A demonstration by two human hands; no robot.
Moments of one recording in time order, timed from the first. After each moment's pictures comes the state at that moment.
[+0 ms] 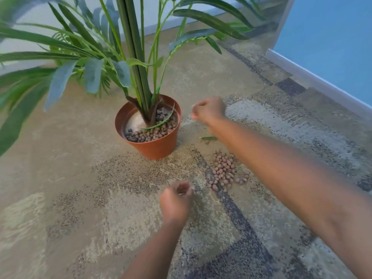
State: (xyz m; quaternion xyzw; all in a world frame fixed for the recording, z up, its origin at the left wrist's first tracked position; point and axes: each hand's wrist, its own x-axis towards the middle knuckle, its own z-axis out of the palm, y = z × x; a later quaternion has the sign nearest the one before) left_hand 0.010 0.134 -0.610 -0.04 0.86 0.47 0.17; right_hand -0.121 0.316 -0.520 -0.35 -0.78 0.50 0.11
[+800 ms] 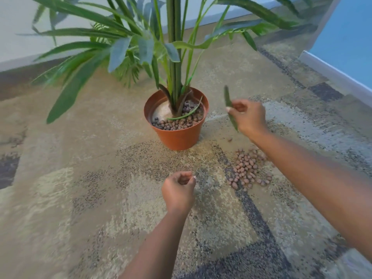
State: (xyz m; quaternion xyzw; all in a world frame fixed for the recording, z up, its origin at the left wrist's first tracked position) left_hand -0.002 0.099 -0.607 -0.14 0.82 0.55 0.10; right_hand -0.084 0.331 -0.541 -0.19 -0.87 0.42 0.18
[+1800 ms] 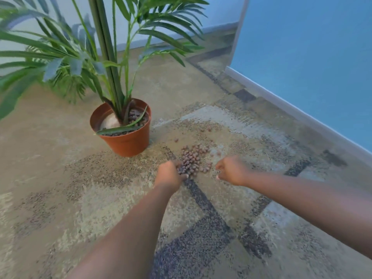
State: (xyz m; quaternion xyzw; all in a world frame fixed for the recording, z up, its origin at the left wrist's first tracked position) left_hand 0.016 0.184 -0.582 0.17 0.91 0.31 0.22; right_hand 0.116 0.387 -0.582 -0.20 -0.95 0.18 -0.15
